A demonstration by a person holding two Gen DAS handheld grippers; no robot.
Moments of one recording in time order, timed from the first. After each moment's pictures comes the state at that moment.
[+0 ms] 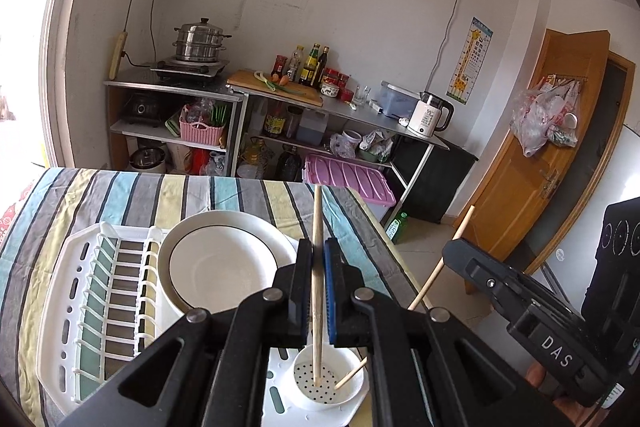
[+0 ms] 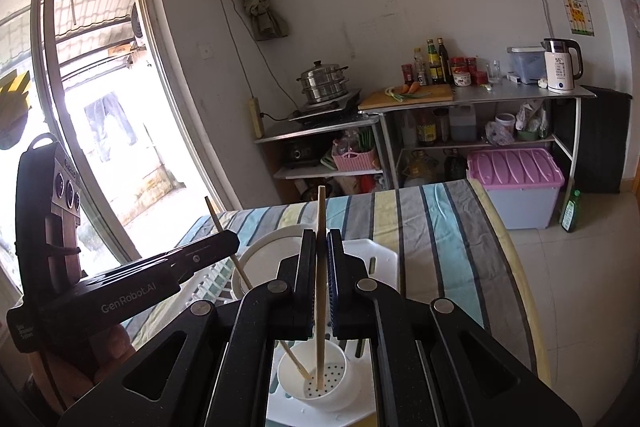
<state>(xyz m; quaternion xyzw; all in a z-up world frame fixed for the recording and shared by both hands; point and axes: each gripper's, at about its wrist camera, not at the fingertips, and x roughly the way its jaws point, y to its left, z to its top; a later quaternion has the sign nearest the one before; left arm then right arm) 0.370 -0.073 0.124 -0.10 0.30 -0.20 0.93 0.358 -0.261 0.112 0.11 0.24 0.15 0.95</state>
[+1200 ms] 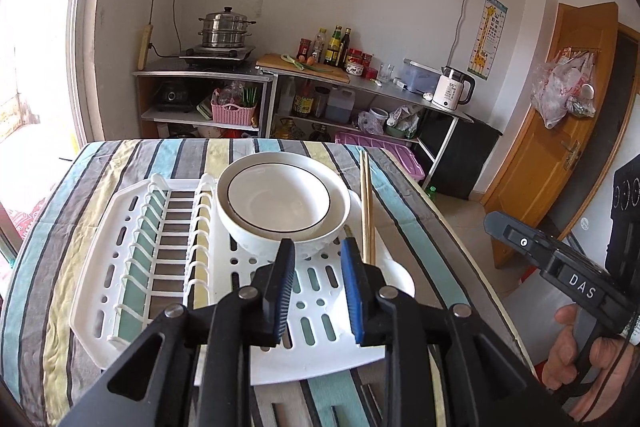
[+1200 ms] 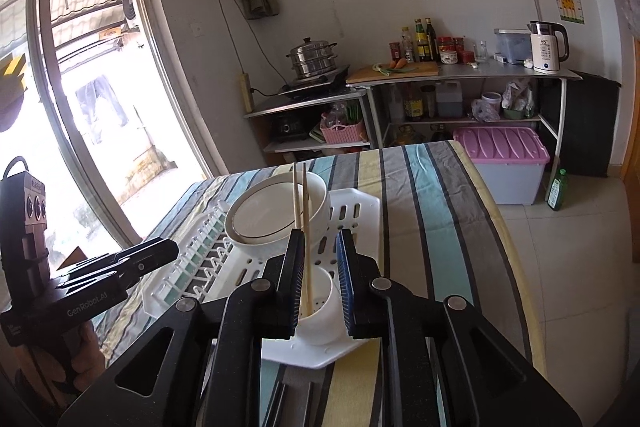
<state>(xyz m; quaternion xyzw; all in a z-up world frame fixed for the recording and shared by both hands) 0.302 -0.039 0.095 -0.06 0.32 -0.16 0.93 0.296 -0.269 0.093 0.10 0.27 0.14 0.95</state>
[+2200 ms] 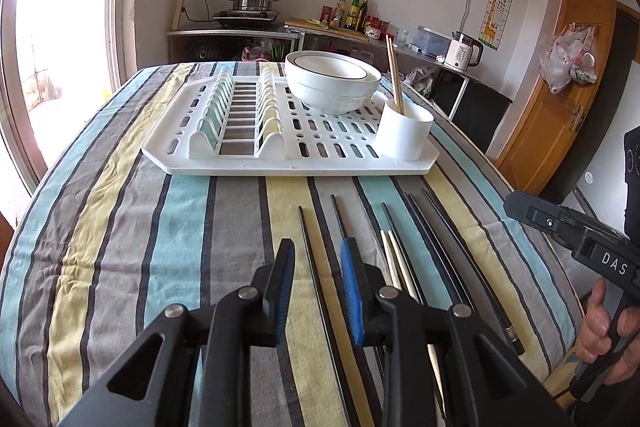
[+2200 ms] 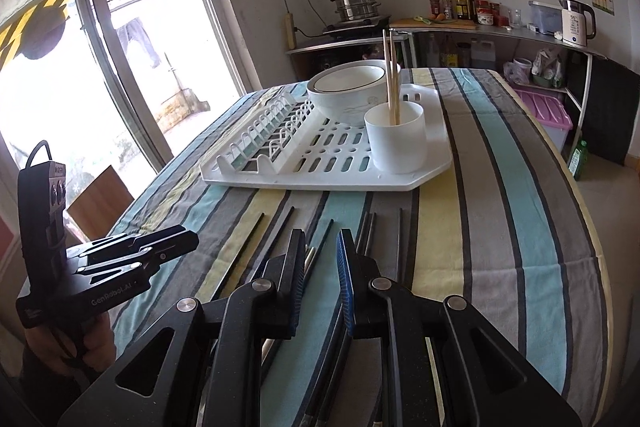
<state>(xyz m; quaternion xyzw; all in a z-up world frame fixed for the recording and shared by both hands) 0.162 0.026 0.010 -0.05 0.37 -0.13 0.92 0.183 -0.205 0.018 0.06 0.35 0.19 0.92</state>
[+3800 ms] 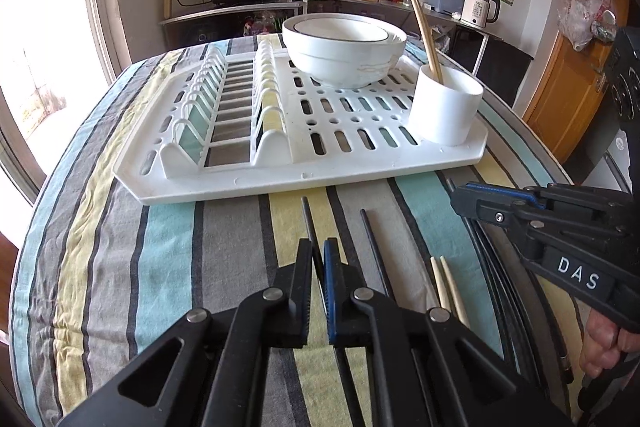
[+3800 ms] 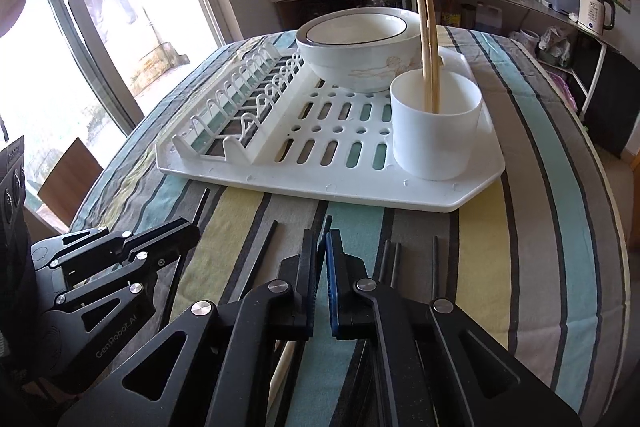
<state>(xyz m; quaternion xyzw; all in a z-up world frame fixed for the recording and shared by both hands) 0.228 0.007 -0.005 0.02 0.41 -0.10 0.91 0.261 -0.161 0.001 0.02 0.42 0.17 0.89</state>
